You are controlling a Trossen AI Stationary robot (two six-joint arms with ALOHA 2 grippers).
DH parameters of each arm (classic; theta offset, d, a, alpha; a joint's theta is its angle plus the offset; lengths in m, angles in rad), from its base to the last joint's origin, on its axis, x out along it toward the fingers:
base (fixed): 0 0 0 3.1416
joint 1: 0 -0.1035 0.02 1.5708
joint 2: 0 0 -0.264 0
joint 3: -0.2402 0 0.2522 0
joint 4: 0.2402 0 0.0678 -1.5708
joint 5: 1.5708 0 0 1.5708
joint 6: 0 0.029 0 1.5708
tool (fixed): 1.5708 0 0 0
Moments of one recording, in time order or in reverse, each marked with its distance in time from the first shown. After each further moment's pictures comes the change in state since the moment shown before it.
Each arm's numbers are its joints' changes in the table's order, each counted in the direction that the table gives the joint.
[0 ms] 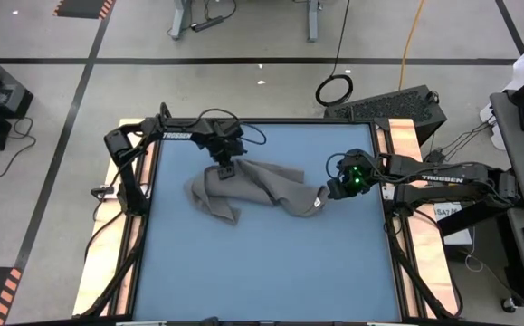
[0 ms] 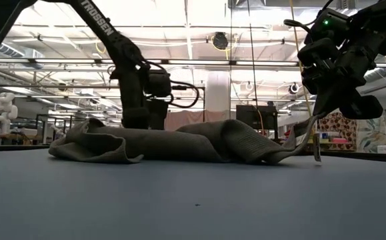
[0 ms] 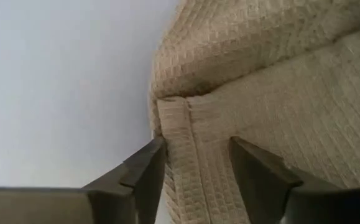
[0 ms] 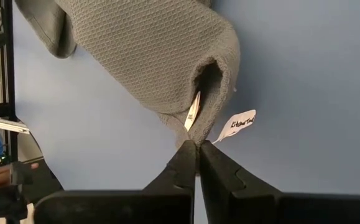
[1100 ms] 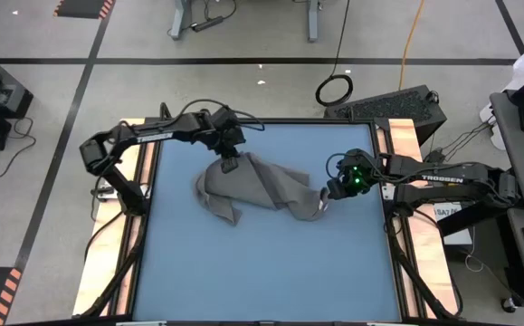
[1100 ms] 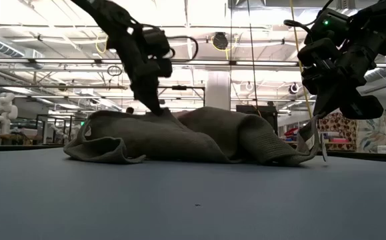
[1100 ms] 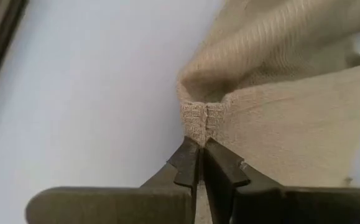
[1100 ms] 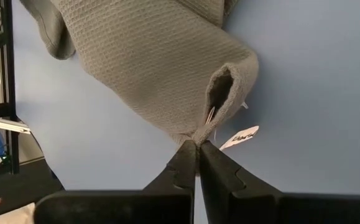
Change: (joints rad) left arm 0.055 -0.234 -0.055 0.006 0.048 -0.105; right arm 0.000 0.000 0.000 0.001 -0.004 0.008
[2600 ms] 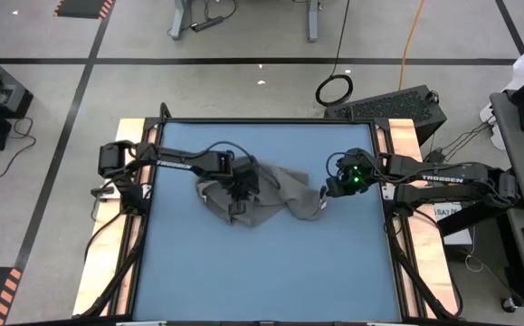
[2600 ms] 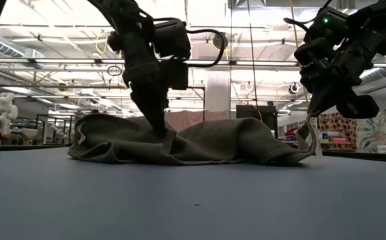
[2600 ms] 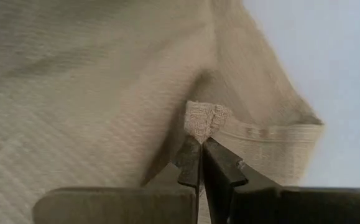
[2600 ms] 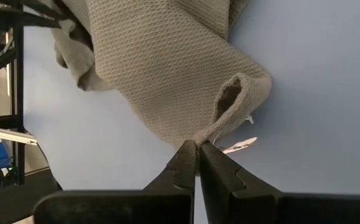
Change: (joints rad) left arm 0.363 0.141 0.033 -0.069 -0.018 -0.121; right arm 0.000 0.000 0.000 -0.038 0.032 0.022
